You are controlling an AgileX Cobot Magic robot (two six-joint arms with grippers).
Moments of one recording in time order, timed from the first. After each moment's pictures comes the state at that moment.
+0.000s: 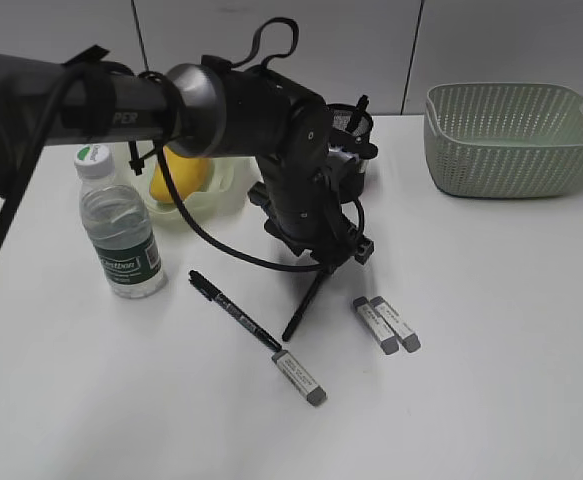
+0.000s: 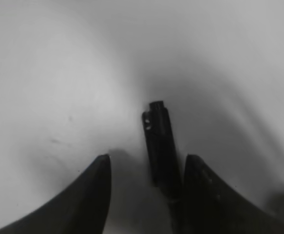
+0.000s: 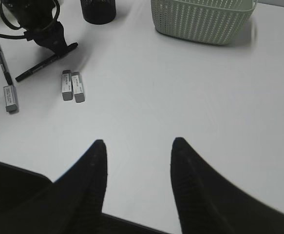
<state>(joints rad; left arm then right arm) -0.76 2.34 -1.80 0.07 0.80 -0.15 0.44 0.03 -0.51 -0.10 1.04 0.10</state>
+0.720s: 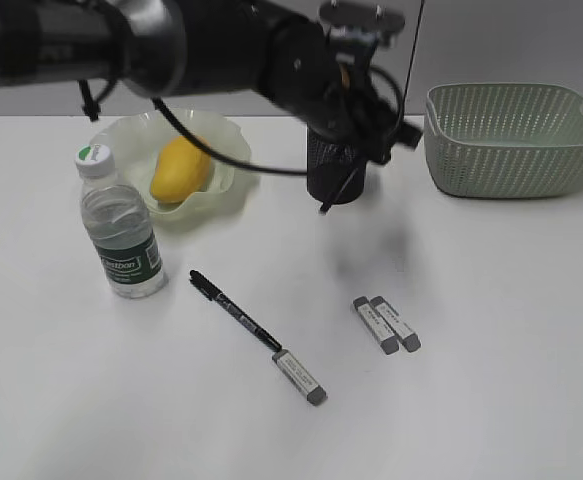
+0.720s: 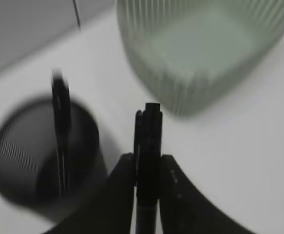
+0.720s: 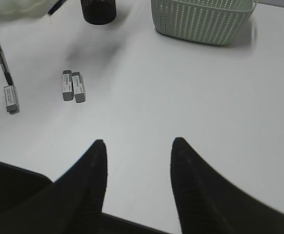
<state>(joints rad) -0.76 2.18 -1.81 0.07 0.33 -0.15 0.44 0.03 -0.51 -0.10 1.04 0.10</state>
